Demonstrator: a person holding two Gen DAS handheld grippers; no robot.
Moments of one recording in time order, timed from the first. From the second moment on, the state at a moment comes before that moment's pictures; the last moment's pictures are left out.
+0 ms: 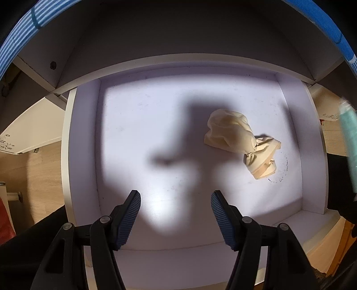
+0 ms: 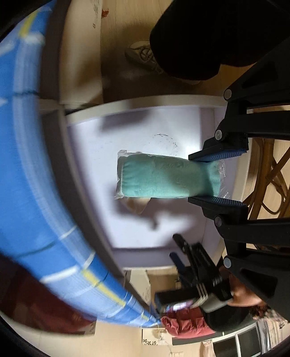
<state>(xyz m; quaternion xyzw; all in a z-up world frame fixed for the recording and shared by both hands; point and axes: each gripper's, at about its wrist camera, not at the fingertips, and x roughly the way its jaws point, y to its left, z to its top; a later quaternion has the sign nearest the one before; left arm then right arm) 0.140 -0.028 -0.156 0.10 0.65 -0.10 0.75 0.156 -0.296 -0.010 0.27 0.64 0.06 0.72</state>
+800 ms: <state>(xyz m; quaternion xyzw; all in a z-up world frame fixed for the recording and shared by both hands) 0.139 -0.024 -0.153 0.07 0.66 -0.10 0.74 0.269 -0.249 0.176 0.23 0.51 0.09 0.83</state>
